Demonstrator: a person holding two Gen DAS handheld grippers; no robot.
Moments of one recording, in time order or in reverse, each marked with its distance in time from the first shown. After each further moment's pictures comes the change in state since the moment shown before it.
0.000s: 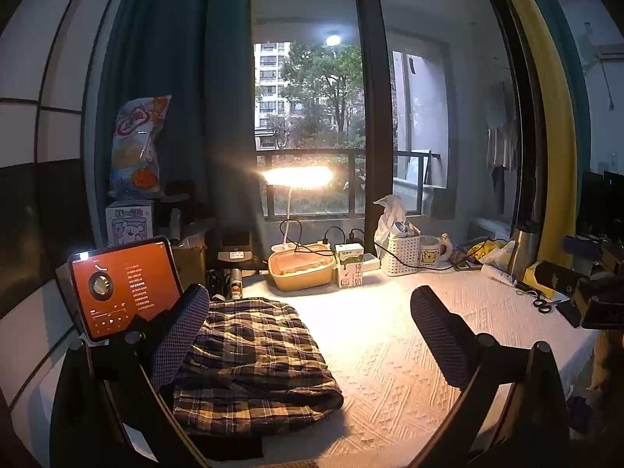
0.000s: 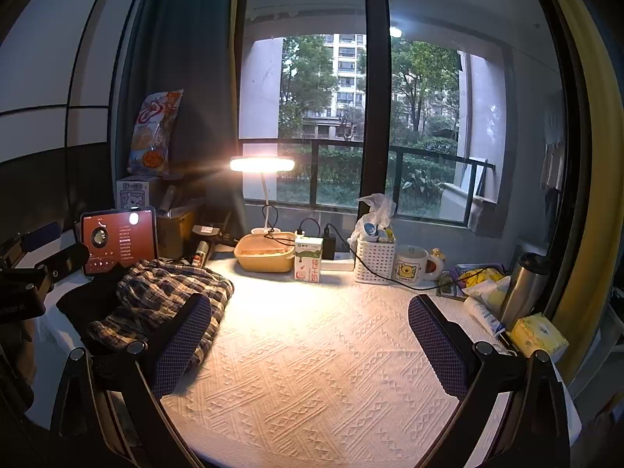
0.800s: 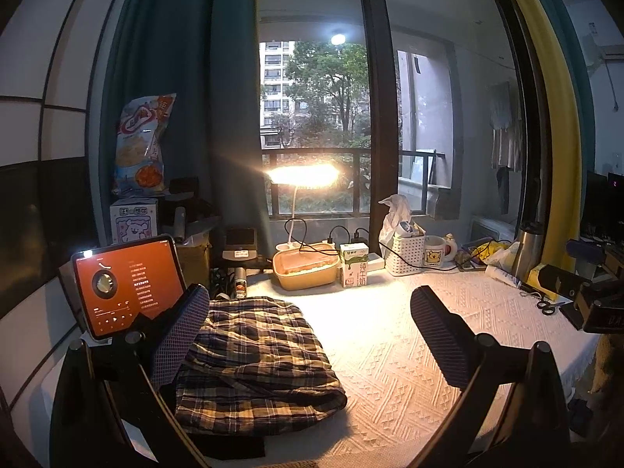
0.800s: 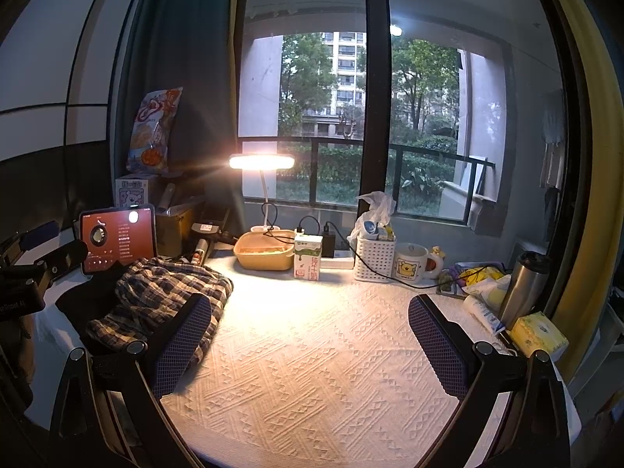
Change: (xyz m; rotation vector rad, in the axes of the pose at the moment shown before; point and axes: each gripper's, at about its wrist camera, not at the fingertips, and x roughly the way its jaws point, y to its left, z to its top) left arm 0.001 -0.002 0.000 -0.005 0.002 0.019; right arm 0.001 0.001 -0.002 0.004 0.008 -0.008
